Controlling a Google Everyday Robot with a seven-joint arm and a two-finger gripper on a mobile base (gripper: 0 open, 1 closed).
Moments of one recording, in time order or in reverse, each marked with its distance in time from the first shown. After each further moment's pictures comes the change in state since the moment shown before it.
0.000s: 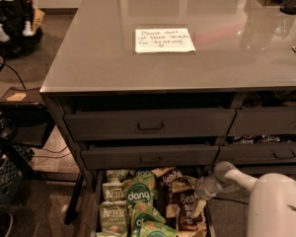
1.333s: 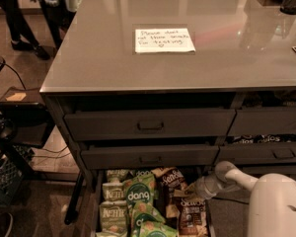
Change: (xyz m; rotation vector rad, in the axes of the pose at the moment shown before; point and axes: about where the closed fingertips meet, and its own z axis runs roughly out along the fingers) arm 0.002 -0.005 -0.001 0.009 0.001 0.001
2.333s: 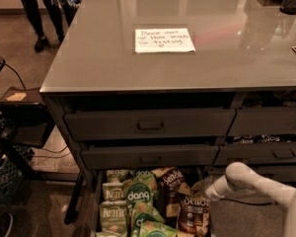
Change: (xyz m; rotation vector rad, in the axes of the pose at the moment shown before) arm -0.046 0.016 -0.066 0.097 -0.022 0.049
